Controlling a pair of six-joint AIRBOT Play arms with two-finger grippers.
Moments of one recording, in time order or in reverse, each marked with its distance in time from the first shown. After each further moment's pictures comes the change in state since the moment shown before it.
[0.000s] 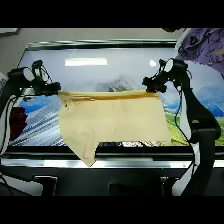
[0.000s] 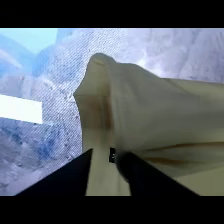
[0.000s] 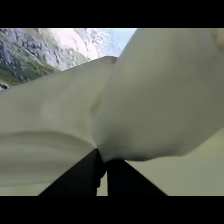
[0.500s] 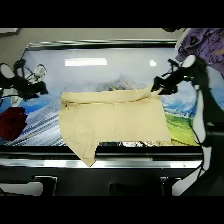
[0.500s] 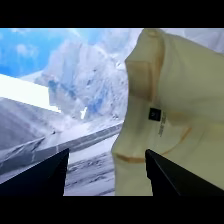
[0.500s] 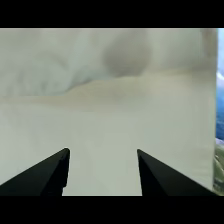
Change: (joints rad) left arm 0.149 0.200 -0.061 -0.019 -0.182 0.025; right arm -0.185 0.163 -0.087 0.183 0.194 -0.269
